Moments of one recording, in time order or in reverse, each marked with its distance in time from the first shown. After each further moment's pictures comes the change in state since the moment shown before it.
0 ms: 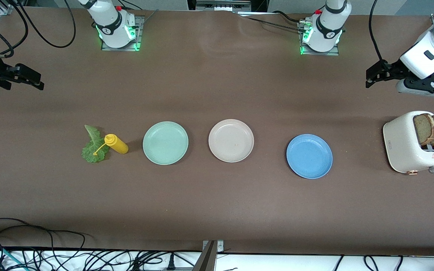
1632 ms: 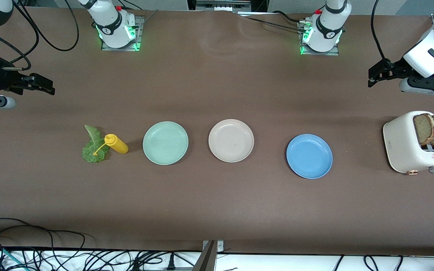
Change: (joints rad) left arm 0.001 0.000 0.005 0.013 0.003 -0.010 0.002; right arm 0.019 0.050 0.012 -0.002 -0.021 -0.016 0.024
